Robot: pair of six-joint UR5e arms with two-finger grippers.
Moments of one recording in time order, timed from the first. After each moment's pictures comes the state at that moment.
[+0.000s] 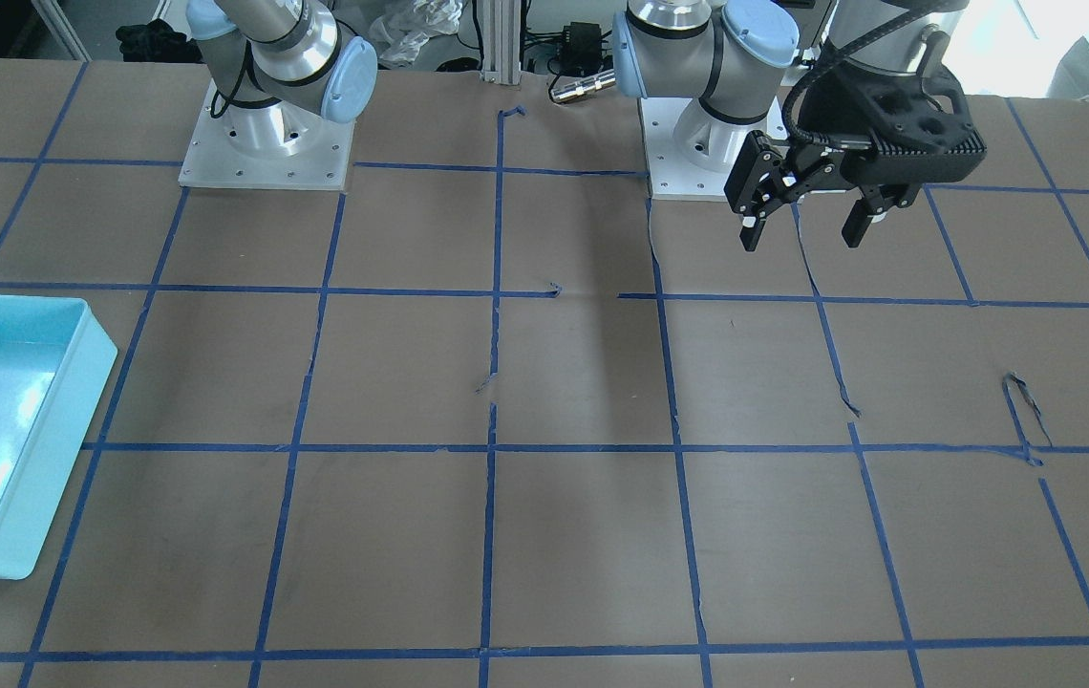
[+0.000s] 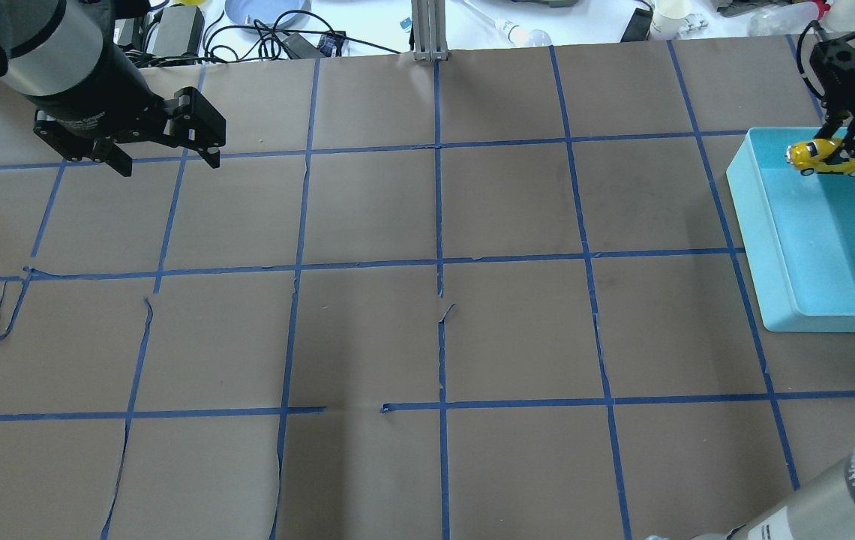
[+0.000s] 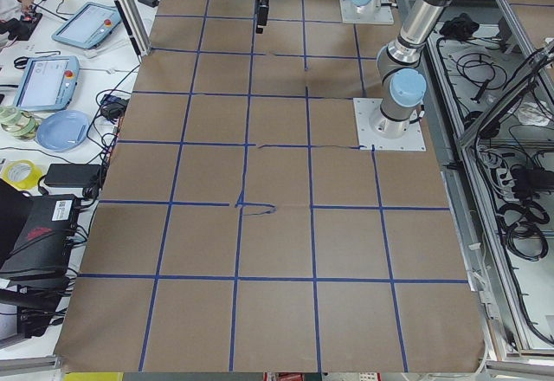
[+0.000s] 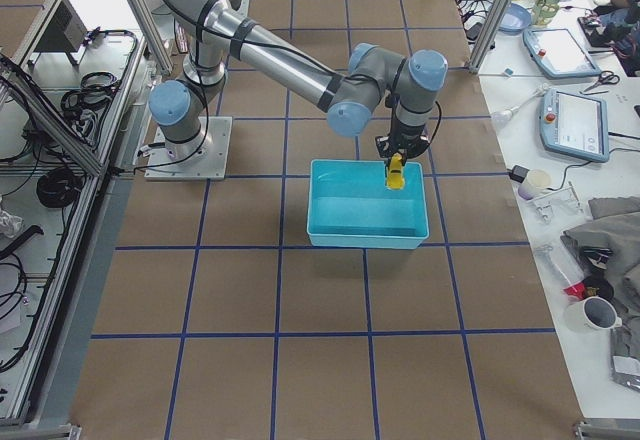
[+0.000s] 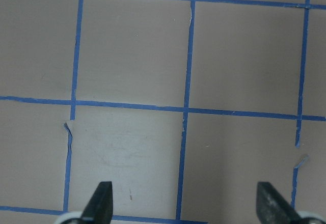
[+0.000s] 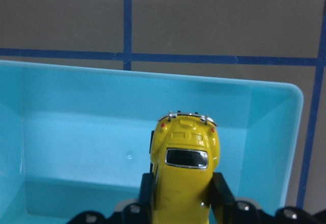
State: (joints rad) left arm -1.53 -1.49 -1.62 -1.44 1.58 -0.04; right arm 1.06 -1.17 1.46 -1.85 -1.62 -2.12
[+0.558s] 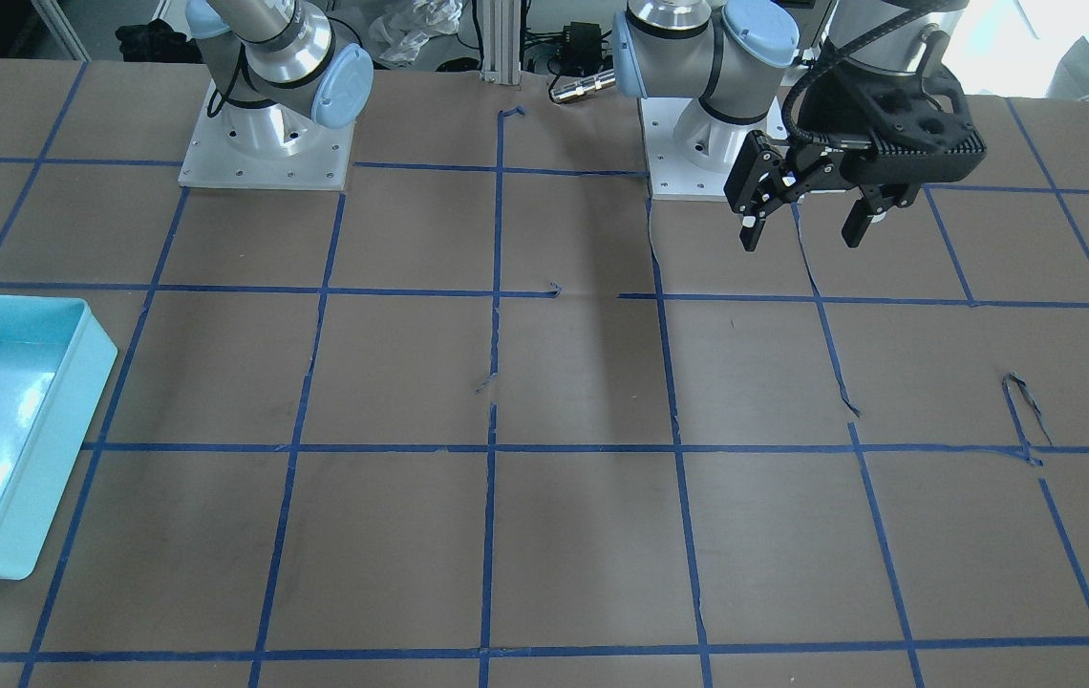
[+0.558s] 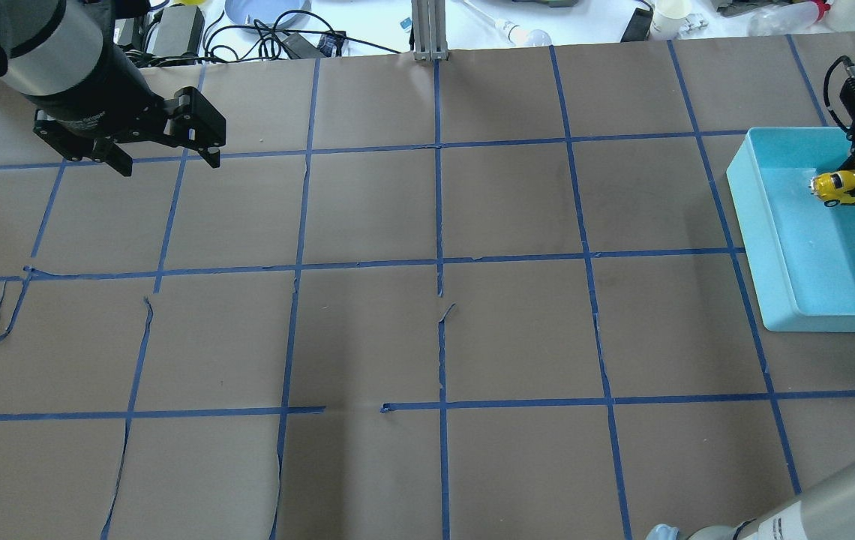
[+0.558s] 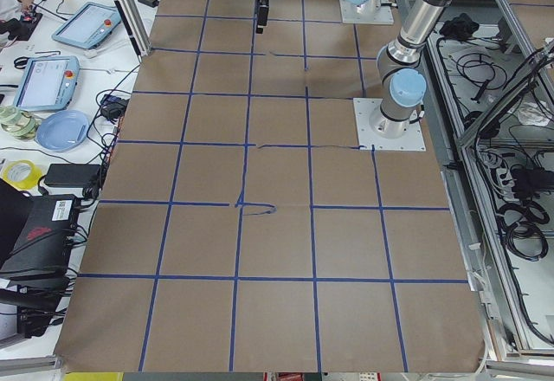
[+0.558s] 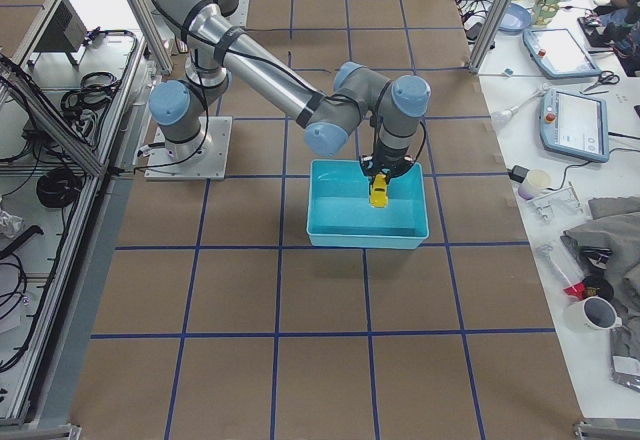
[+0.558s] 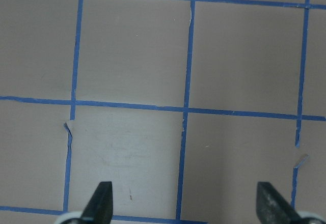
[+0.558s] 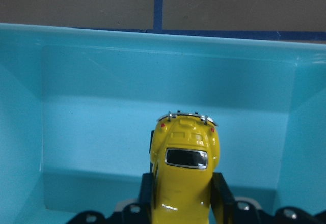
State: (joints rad) left arm -1.53 -1.49 -1.62 -1.44 1.58 -0.04; right arm 1.01 -1.19 1.57 -1.92 -1.62 -2.17
